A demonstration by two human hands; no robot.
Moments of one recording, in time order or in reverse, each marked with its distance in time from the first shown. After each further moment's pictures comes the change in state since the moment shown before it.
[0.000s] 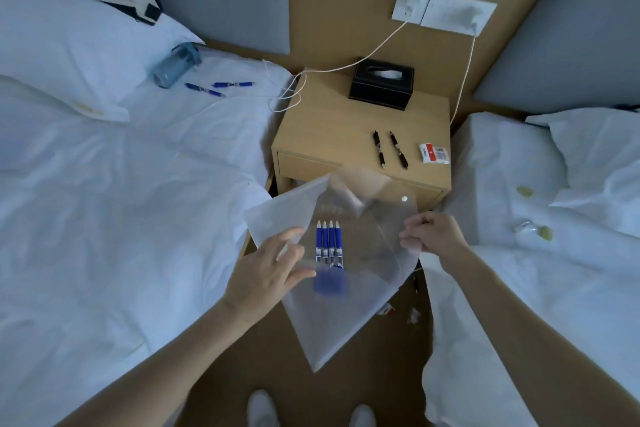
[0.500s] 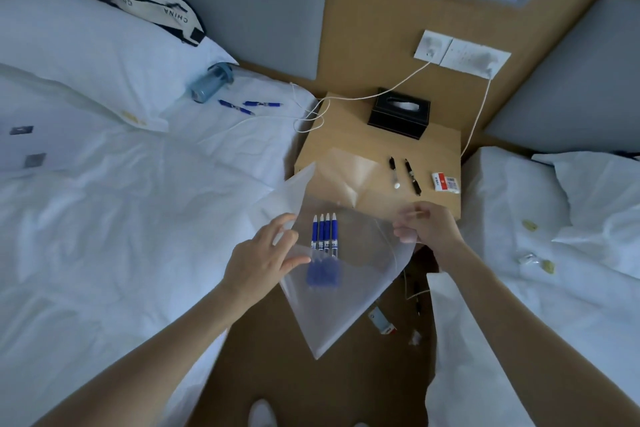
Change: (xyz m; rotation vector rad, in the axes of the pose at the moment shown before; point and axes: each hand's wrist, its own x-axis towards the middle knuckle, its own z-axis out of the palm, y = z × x) left_hand 0.009 -0.048 -0.062 0.124 0.001 -0.104; right_hand -0.048 -0.087 0.036 -0.008 -0.037 -0.154
